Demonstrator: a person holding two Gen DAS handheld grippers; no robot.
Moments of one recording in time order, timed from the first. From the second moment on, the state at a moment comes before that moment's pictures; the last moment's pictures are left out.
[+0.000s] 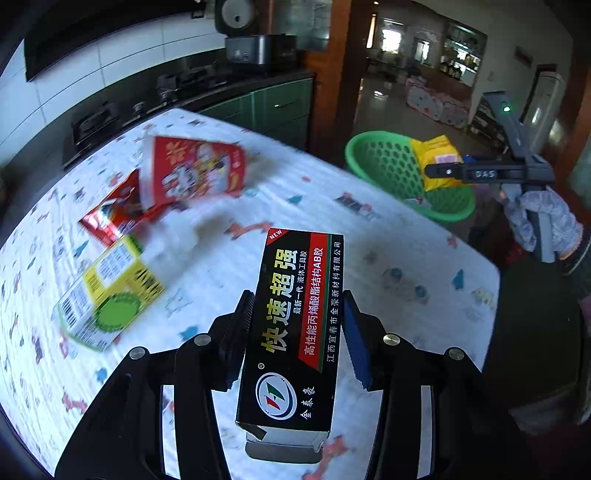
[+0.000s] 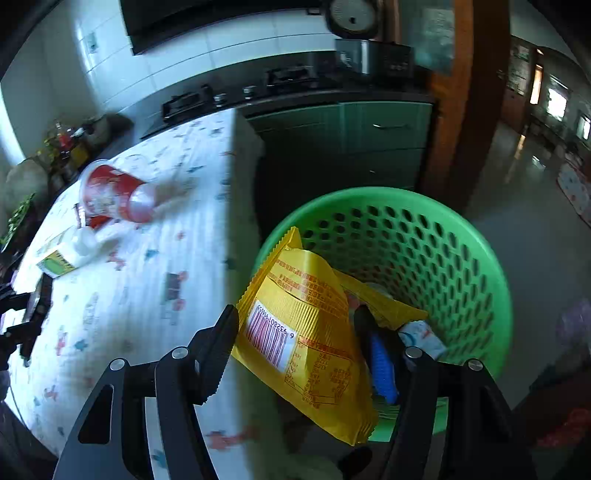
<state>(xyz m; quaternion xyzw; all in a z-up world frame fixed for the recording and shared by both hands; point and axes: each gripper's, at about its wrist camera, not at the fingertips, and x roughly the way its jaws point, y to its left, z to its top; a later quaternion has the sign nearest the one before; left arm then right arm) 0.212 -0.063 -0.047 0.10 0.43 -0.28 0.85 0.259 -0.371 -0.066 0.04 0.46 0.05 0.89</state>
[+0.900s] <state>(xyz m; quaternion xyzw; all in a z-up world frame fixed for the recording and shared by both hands) 0.269 -0.240 -0.034 0.08 0.43 -0.35 0.83 0.215 -0.459 -0.063 0.09 0.43 0.00 0.90</state>
